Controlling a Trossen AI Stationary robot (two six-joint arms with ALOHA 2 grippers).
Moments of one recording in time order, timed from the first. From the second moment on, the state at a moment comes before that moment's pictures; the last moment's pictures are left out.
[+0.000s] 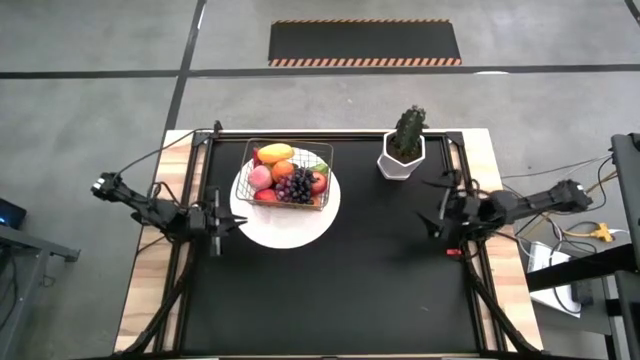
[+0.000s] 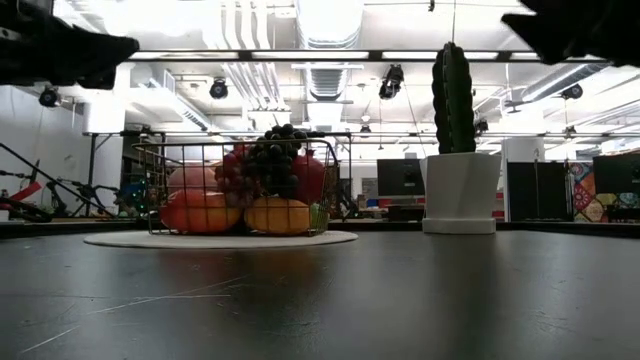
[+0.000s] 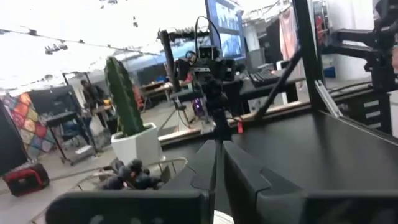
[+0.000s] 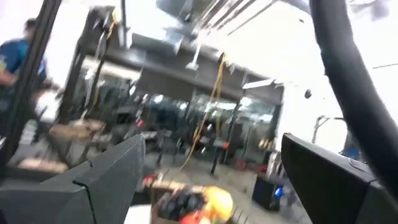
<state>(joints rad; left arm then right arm) -0.46 0.08 0.03 0.18 -0.50 0.33 0.22 0.26 0.01 0.68 0.33 -0.46</state>
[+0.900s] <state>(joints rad) -0.46 0.11 0.03 0.18 -0.51 0.35 0.22 0.19 0.01 0.63 0.55 -0.33</state>
